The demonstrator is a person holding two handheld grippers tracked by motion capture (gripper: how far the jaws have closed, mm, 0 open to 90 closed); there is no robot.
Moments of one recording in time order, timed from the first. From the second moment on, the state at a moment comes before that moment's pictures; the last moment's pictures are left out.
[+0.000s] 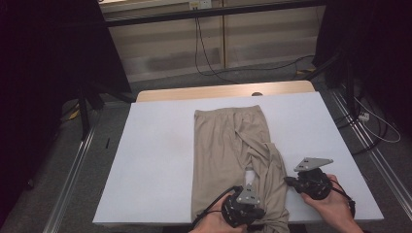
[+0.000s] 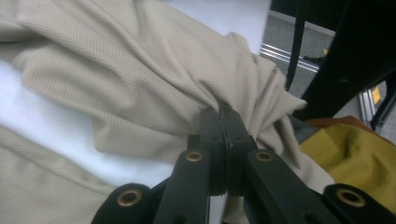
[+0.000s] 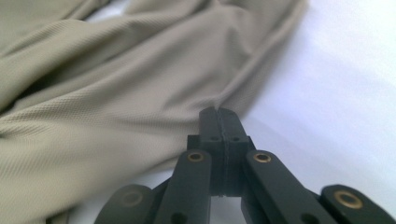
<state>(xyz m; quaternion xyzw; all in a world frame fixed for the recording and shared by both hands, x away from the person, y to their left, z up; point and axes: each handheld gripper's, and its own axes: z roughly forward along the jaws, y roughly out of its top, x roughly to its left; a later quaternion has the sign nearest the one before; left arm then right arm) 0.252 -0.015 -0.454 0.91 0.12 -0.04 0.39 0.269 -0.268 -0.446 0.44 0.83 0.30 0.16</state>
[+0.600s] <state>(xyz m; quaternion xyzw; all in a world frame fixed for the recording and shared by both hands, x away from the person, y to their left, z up) 0.283 -0.011 -0.433 0.88 0.16 -0.01 0.46 0.255 -0.299 -0.430 0.46 0.80 0.34 0.18</state>
